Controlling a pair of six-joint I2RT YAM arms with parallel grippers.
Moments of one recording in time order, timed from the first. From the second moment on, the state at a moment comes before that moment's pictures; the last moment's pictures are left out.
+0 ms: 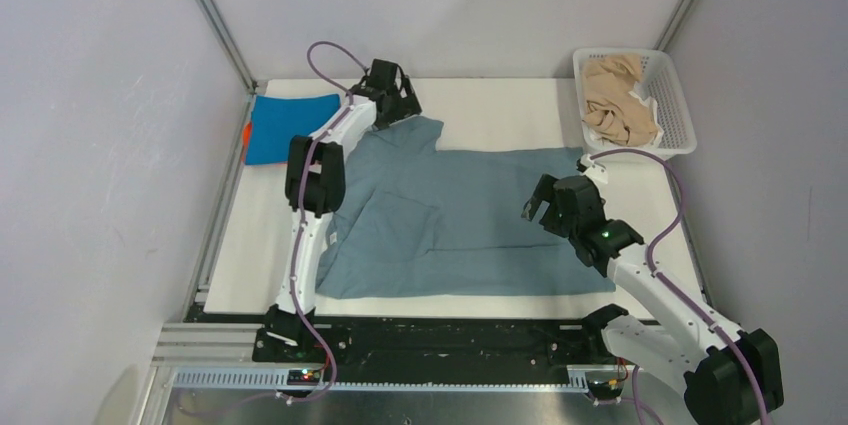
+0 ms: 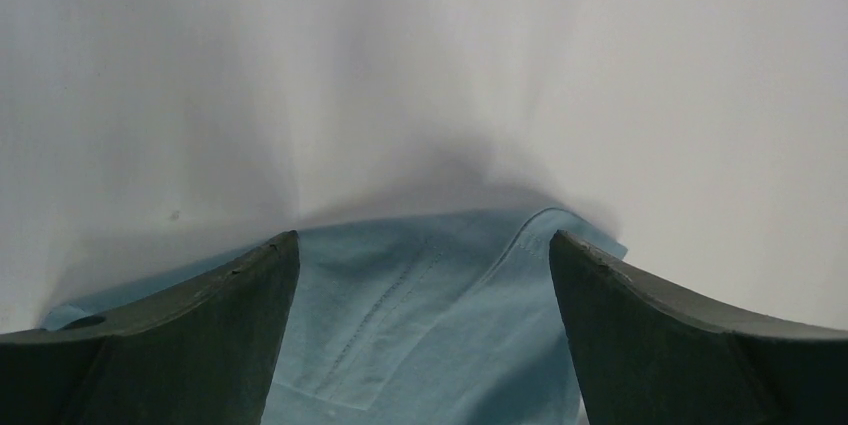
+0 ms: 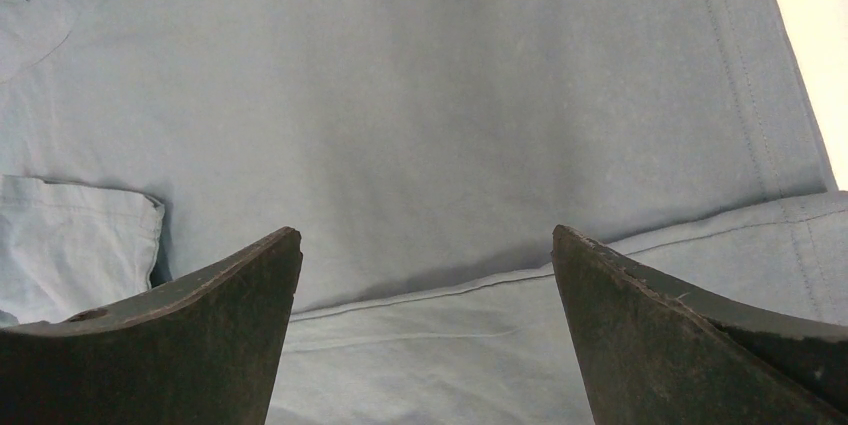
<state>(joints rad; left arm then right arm) -0.30 2.51 2.19 -0.52 -0.04 -0.60 0.44 0.93 0.62 -0.42 0.30 0.72</state>
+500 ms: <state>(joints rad) -0.30 2.45 2.08 -0.48 -0.03 -0.63 0.43 0.91 0.61 -0.42 0.30 0.72</state>
